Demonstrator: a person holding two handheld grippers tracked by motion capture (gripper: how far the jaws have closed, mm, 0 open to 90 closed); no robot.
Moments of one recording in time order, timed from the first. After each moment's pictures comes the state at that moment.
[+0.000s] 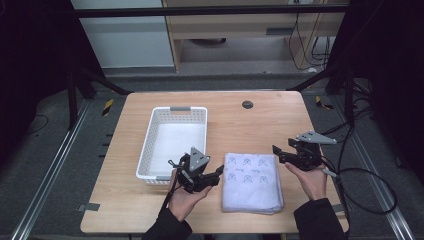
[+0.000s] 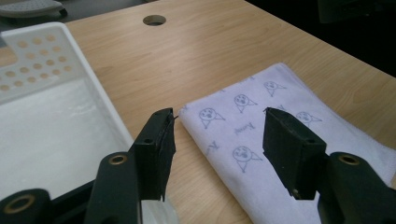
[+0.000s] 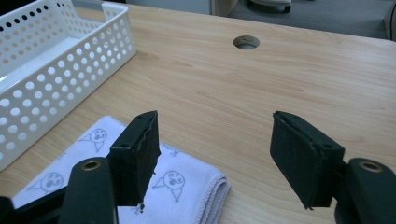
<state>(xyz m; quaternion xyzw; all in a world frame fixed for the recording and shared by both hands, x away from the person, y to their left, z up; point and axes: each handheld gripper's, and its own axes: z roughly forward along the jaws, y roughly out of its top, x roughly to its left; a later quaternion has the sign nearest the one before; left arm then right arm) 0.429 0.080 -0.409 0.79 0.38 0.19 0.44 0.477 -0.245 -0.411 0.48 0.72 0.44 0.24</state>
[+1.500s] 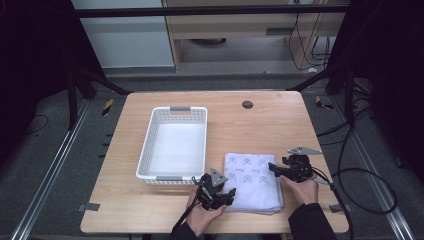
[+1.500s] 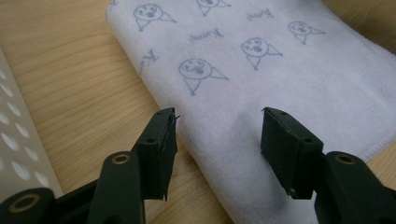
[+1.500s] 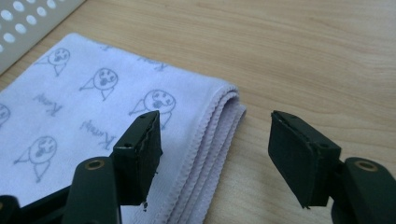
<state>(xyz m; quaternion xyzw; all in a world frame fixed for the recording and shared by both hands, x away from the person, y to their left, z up) 0.419 0.043 -0.483 0.82 0.41 0.13 0.38 0.481 -0.247 -0.484 0.52 0.74 0.39 0.17</state>
